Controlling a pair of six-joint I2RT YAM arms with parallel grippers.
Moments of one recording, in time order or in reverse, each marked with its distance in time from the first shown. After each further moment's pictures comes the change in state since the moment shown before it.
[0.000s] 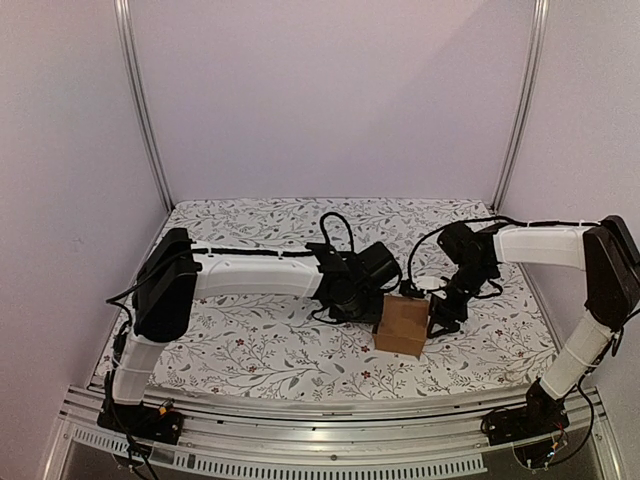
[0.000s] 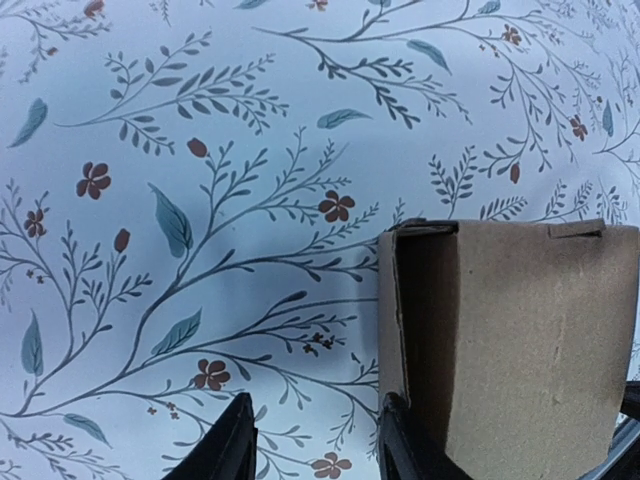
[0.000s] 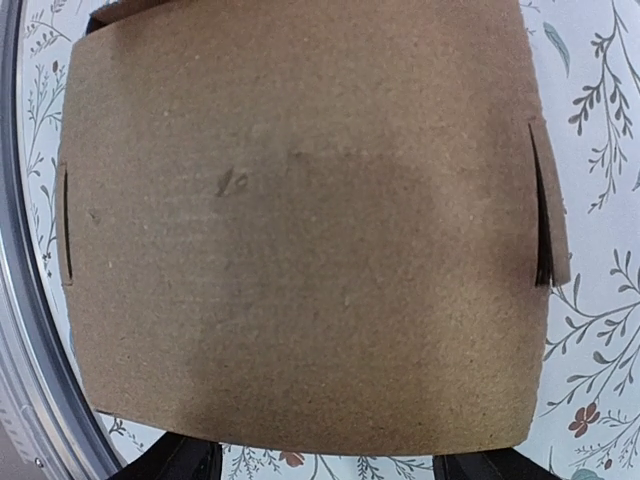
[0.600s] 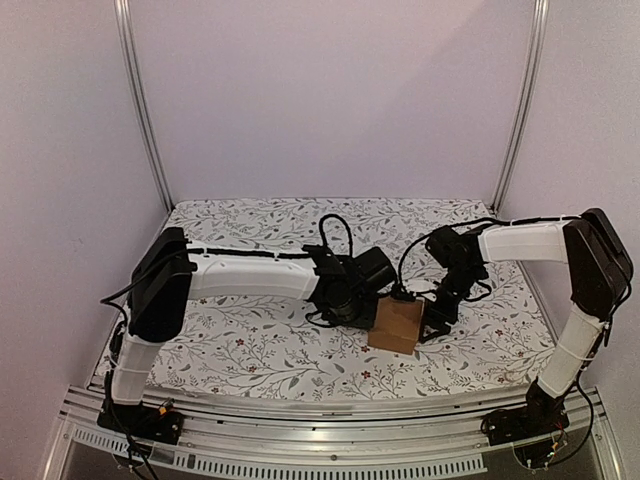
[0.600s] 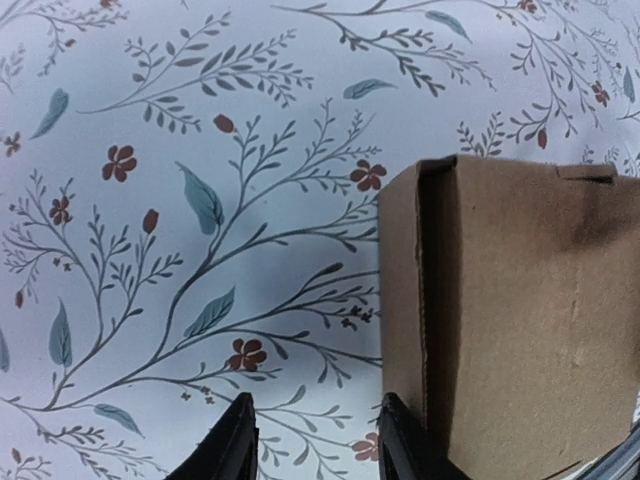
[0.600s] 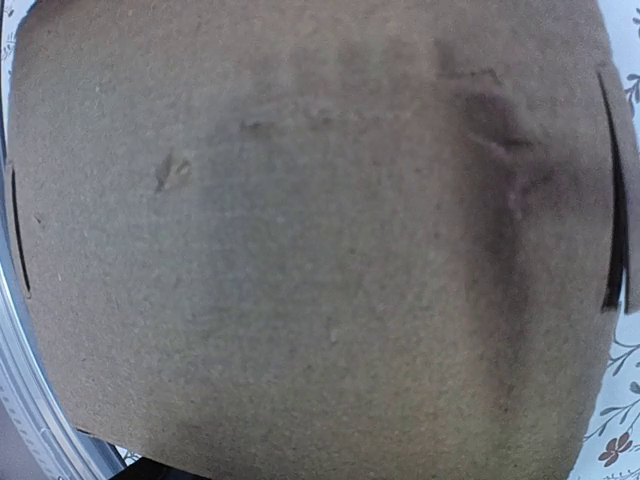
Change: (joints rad) left arm -0.005 -0.014 -0.023 -0.031 -0.034 0.055; right arm 0.035 0.103 0.055 -0.027 0.002 0.090
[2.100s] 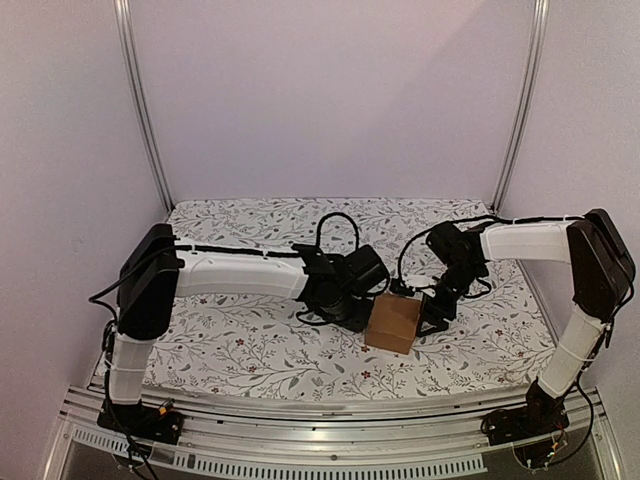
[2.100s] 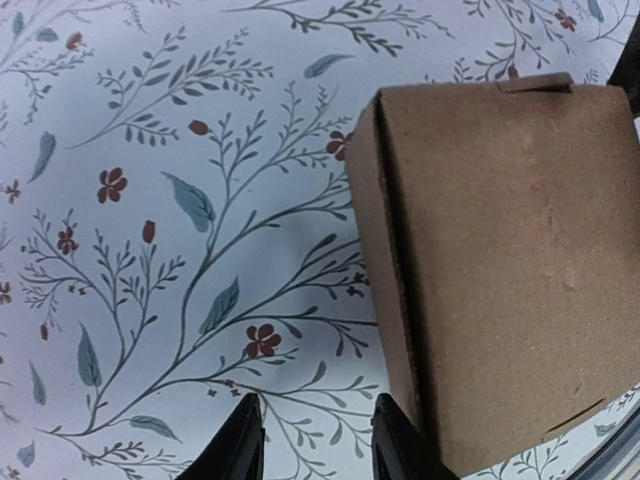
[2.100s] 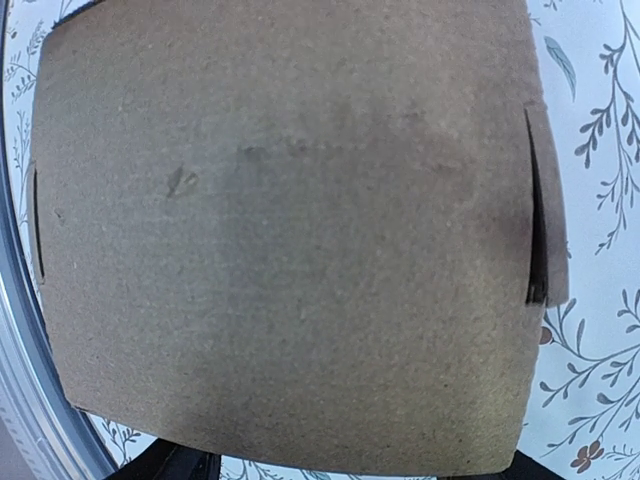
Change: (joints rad) left arm 0.015 -0.098 -0.126 0.040 0.016 0.220; right arm -0.003 -0.015 0.009 0.040 -0.014 0.002
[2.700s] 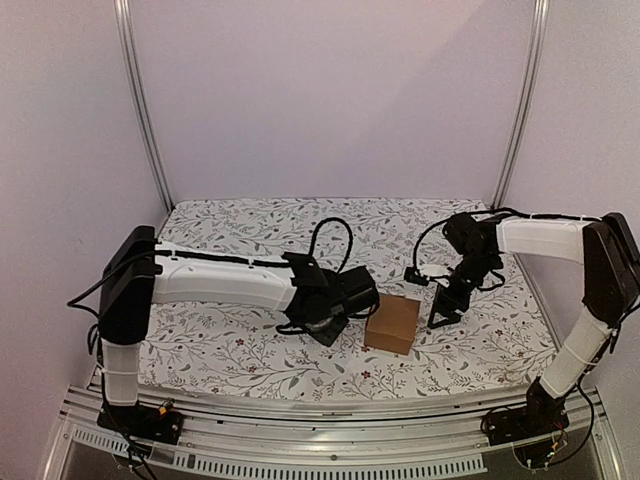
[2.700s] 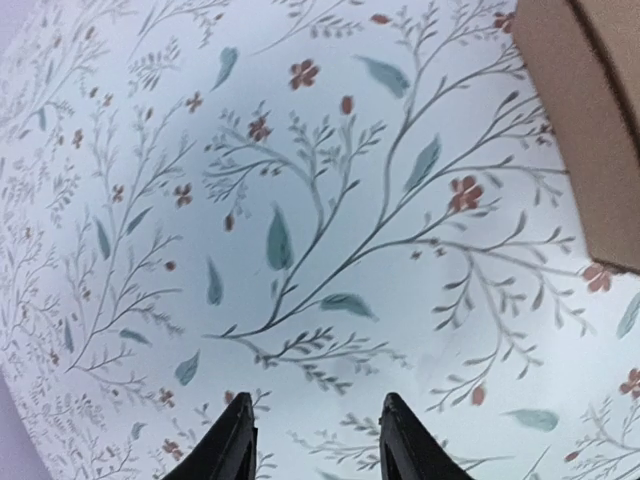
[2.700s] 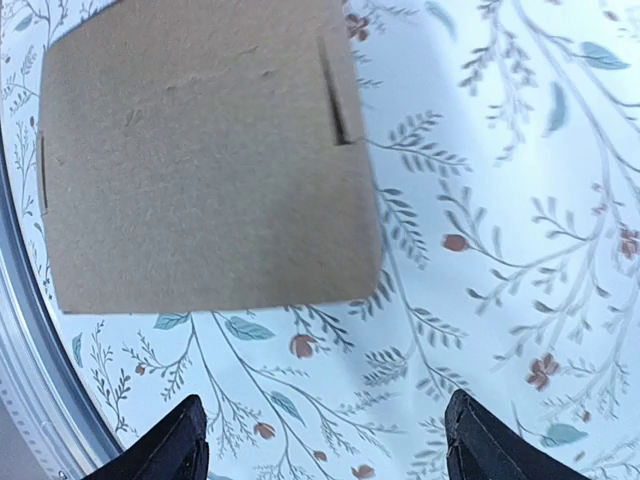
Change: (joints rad) left arm -0.062 -0.065 -0.077 -0.210 -0.243 0.083; right arm -0.080 -0.052 0.005 -0.060 0.010 -0.010
